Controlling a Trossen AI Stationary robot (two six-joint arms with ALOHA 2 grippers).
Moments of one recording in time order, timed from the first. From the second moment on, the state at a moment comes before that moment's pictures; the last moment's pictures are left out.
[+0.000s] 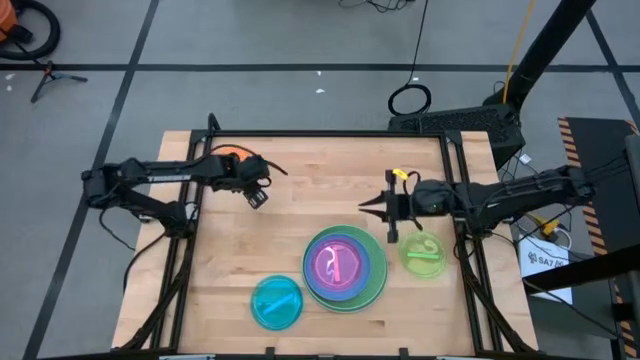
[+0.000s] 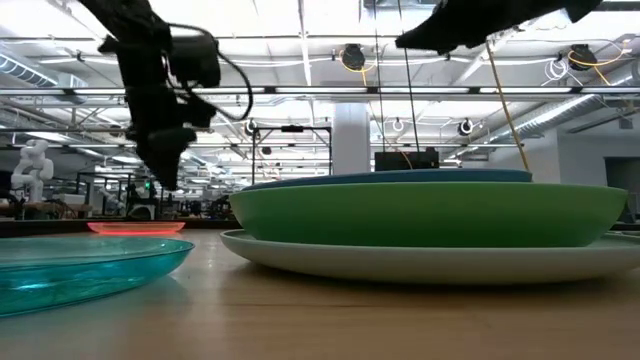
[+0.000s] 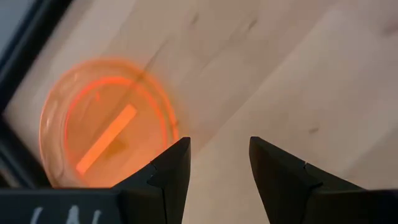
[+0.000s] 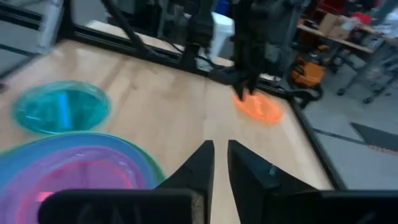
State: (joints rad) left arm 0.37 1.31 0.79 -0.77 -0.30 -0.29; right arm 0.08 1.02 0.65 0.07 0.15 -0.25
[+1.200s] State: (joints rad) left arm 0.61 1.44 0.79 -0.74 -0.18 -0.20; right arm -0.01 1.02 0.62 0.07 -0.03 -0.27
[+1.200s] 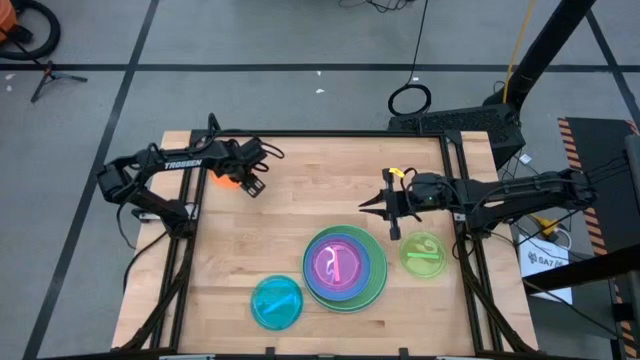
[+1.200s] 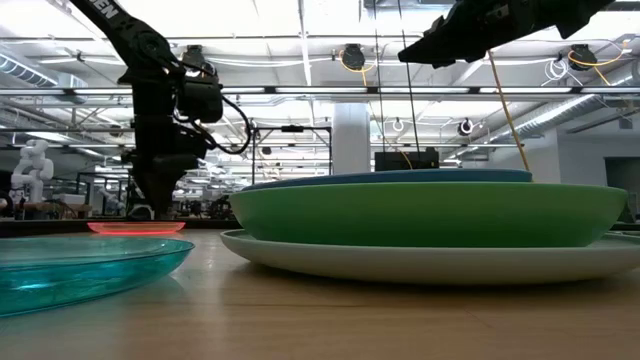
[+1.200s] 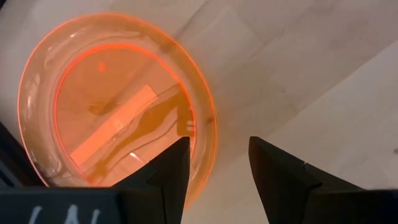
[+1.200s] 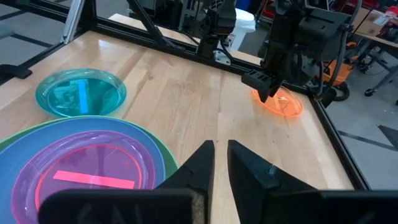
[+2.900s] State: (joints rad) left arm 0.63 1.58 0.79 -0.65 -0.26 -0.18; right arm -0.02 1.02 0.62 0.06 -0.02 -0.27
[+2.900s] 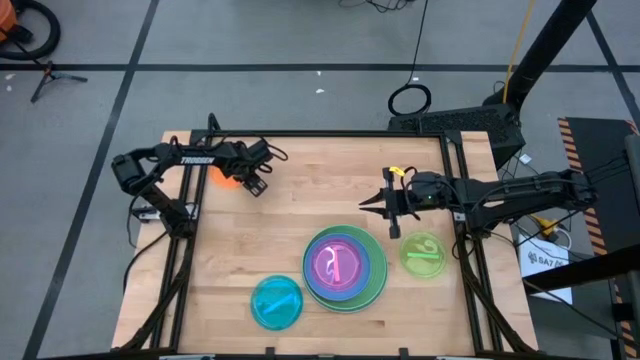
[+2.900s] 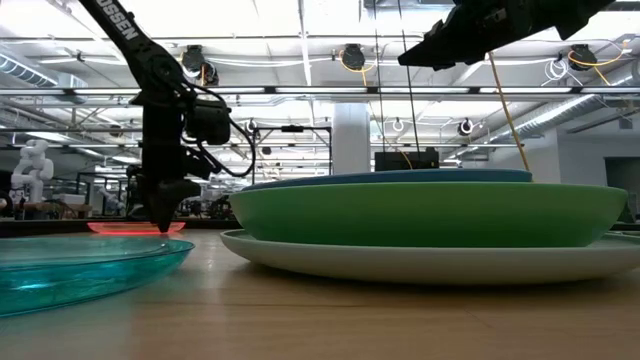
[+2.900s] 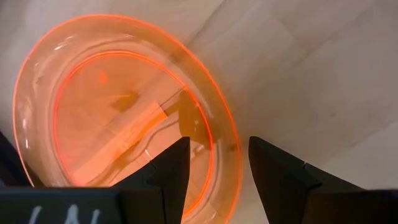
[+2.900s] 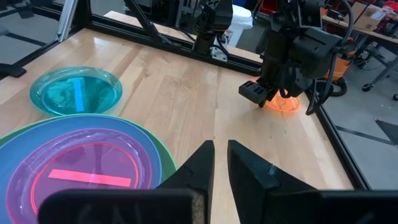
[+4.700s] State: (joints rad) left arm 0.55 1.58 0.79 -0.69 -0.28 -0.25; right arm -0.02 1.02 0.62 0.06 -0.02 -0.27
